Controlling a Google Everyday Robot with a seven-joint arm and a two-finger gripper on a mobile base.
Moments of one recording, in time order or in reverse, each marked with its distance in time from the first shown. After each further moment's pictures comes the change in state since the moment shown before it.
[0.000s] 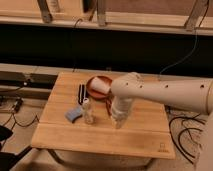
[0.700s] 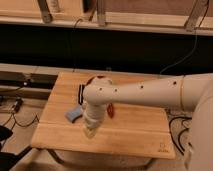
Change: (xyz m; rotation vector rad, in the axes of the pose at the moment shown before) arm -0.038 0.132 0.004 -0.111 -0.046 -0.391
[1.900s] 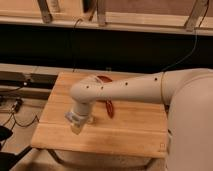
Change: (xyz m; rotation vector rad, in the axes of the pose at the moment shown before) arm -0.048 0.010 0.019 -0.025 -0.039 -0.144
